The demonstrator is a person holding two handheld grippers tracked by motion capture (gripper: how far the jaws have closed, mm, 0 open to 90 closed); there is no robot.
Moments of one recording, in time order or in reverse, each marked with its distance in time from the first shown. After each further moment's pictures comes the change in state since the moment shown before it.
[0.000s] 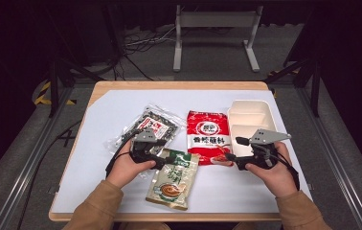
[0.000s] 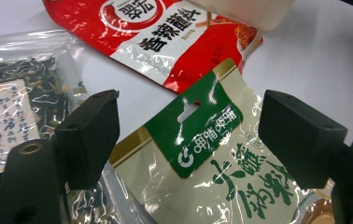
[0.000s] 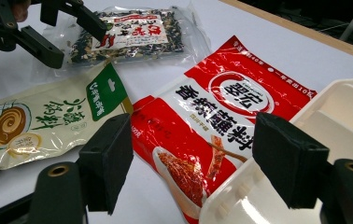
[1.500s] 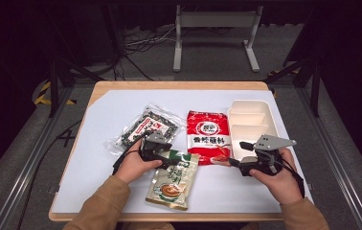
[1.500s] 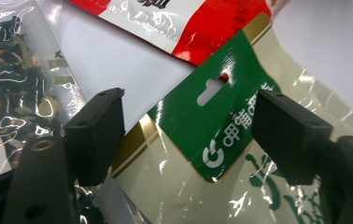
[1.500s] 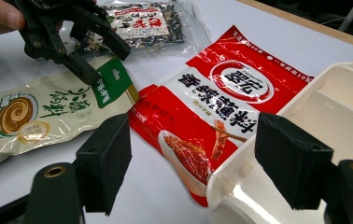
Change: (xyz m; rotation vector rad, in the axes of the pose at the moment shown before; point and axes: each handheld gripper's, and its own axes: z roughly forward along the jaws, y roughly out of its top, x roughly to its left) left arm 0.013 -0.008 0.034 0.119 -0.002 0.046; right arm 0.007 -0.010 -0.011 0.009 -0.011 0.016
